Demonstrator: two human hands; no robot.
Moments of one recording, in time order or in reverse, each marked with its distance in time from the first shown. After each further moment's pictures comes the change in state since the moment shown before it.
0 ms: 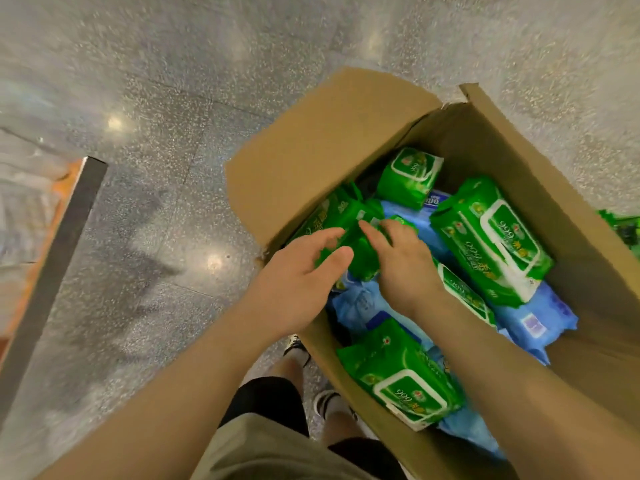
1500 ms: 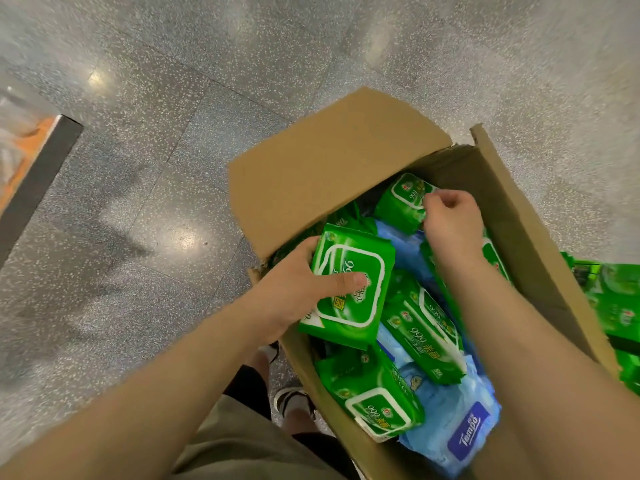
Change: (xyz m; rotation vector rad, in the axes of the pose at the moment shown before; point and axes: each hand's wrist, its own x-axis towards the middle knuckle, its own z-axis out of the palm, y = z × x) left_hand 0.021 -0.003 -0.002 -0.813 -0.244 -0.214; right_hand 0.063 0.017 -0.100 0.882 0.352 0.696
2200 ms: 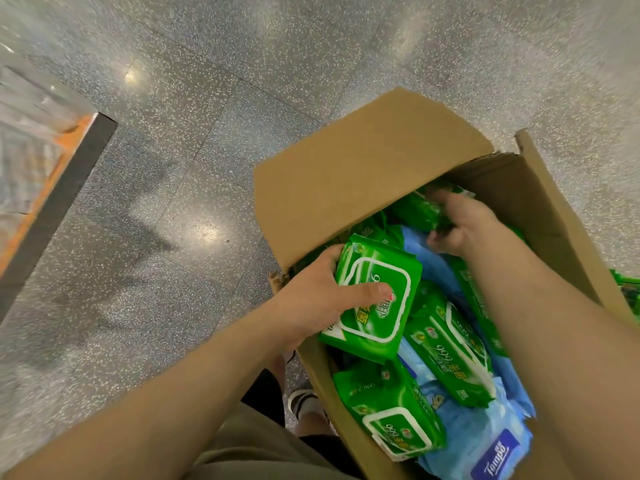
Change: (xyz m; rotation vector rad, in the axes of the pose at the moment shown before) left_hand 0.013 -0.003 -0.004 0.036 0.053 -0.036; right_hand 0.115 0.035 0.051 0.346 -0.146 0.661
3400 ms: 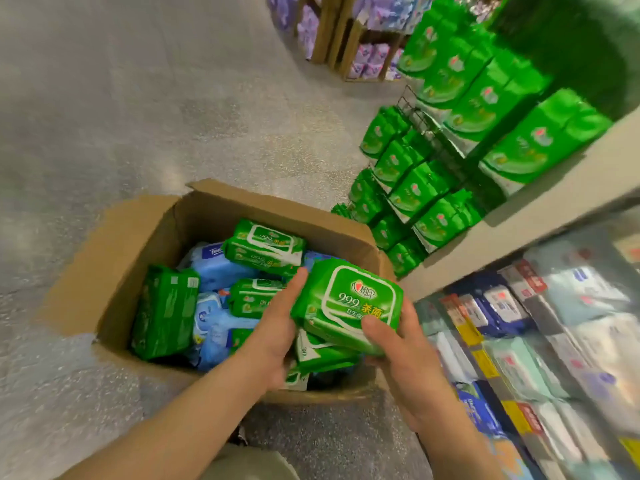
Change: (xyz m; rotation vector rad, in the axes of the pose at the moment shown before) left_hand -0.169 -0.079 0.215 0.175 -0.463 -0.137; right_hand -0.384 0.316 -0.273 0.619 0.038 -0.702
